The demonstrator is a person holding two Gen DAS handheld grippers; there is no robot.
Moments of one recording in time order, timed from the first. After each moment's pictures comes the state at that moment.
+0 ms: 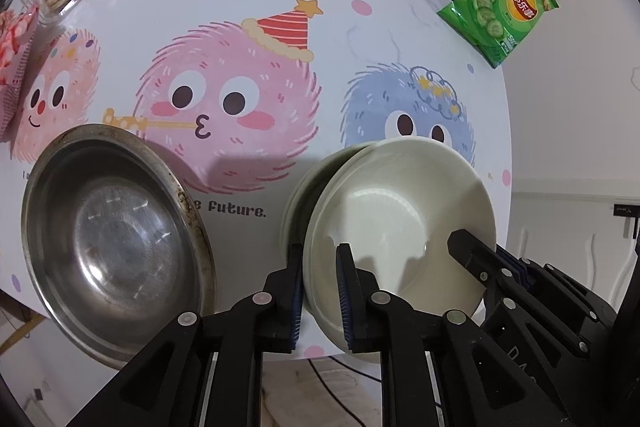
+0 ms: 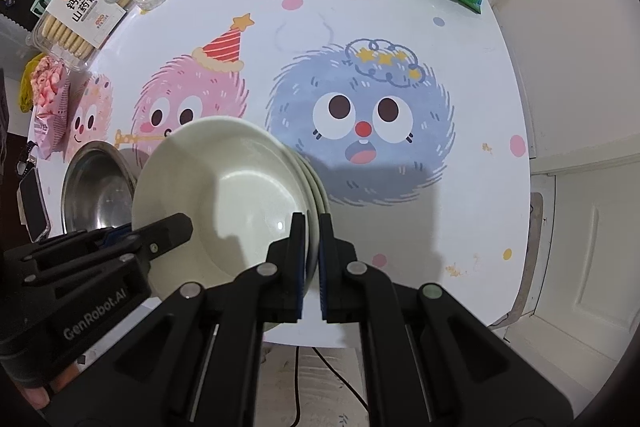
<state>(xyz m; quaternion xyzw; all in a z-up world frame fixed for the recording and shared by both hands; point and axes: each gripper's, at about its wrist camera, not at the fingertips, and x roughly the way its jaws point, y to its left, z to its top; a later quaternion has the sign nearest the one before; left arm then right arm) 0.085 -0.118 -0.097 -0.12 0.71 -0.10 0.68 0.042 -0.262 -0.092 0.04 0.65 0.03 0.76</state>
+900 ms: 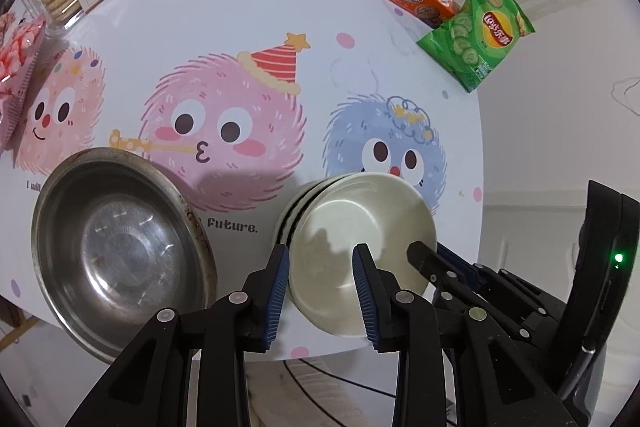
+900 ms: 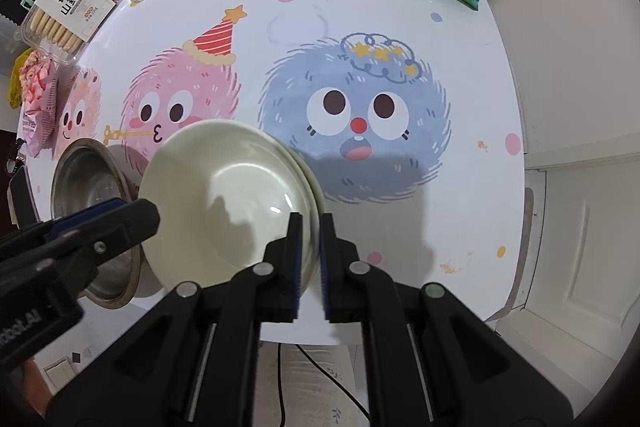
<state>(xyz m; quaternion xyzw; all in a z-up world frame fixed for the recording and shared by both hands) 0.093 -0.106 -0.068 -0.15 0.69 -0.12 0.70 0.048 -0.258 -0.097 0.03 0.66 0.01 0.75</state>
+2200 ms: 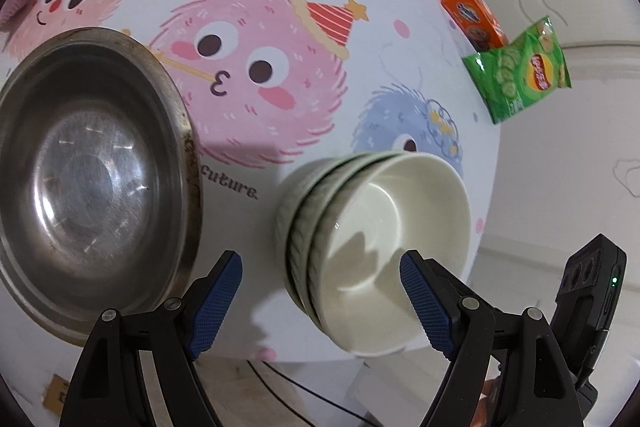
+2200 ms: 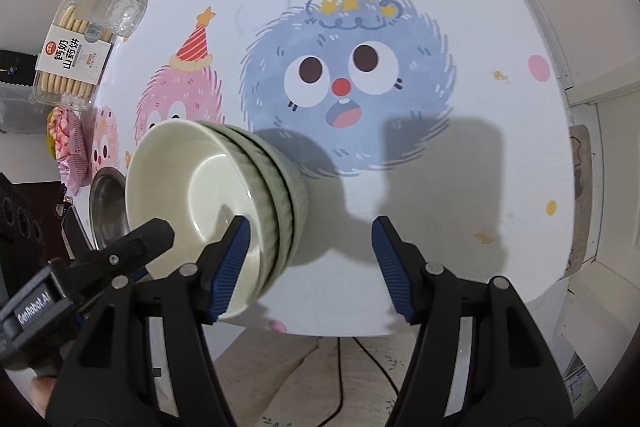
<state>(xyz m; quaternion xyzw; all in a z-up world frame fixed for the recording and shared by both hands) 0.070 -0.092 -0.121 -0.28 0.69 -0.06 0.67 0.036 -0.310 -0.129 0.19 0.68 0.04 0.71</state>
